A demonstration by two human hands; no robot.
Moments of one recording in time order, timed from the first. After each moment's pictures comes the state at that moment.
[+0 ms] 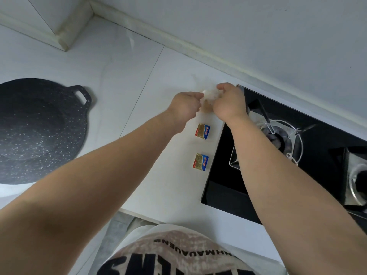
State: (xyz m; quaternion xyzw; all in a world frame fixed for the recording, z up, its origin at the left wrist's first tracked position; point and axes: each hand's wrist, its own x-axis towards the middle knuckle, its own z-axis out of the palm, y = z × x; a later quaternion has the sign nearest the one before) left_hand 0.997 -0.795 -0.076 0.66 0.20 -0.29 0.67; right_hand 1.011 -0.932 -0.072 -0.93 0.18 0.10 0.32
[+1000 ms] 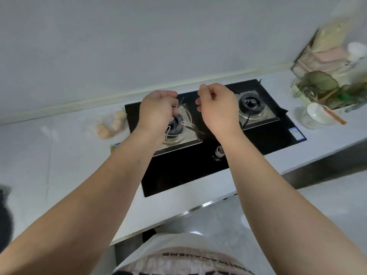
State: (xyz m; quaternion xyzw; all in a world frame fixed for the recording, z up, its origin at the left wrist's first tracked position) left_hand 0.822 -0.965 0.080 0.70 -0.04 -0.24 0.67; right_hand 0.743 -1.074 0.081 -0.80 0.34 -0.27 0.41
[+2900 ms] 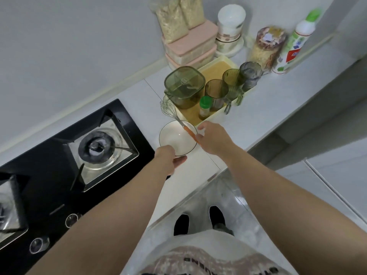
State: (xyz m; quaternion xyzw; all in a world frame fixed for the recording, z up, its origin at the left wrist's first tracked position) left_hand 0.544 -1.606 -0.086 0.70 0.19 -0.47 0.50; right_hand 0.436 -1.709 -0.046 -0.82 0.46 0.03 0.35
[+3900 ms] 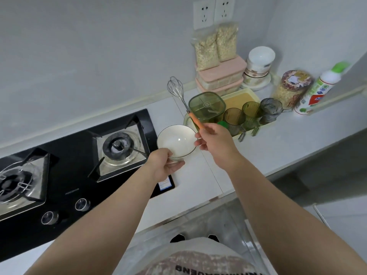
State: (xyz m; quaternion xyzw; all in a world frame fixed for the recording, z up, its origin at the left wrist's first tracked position) left_hand 0.554 -1.574 -0.029 0.62 0.18 -0.45 0.62; right_hand 0.451 -1.709 0.011 -0.61 0.37 -0.15 0.68
